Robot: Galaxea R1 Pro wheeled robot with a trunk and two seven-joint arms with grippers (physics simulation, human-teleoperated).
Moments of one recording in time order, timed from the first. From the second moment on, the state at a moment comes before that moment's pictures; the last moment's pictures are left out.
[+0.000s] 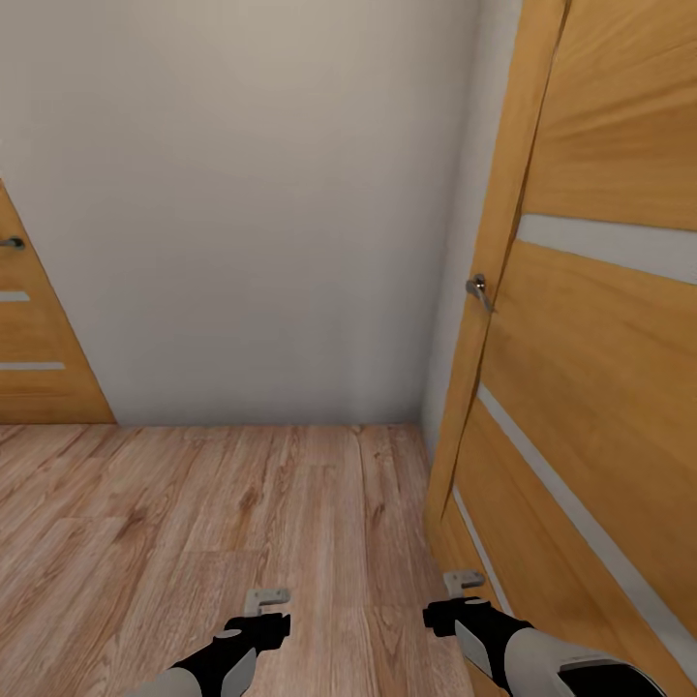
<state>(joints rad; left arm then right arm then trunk) -0.61 -0.11 0.06 -0.06 0.01 -0.05 0.09 -0.72 0.05 0.07 0.02 0.02 0.08 -0.07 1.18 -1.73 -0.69</state>
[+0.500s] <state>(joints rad) -0.61 -0.11 0.06 -0.06 0.01 -0.05 0.09 -0.72 0.05 0.07 0.02 0.02 0.08 -0.07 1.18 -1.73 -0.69</state>
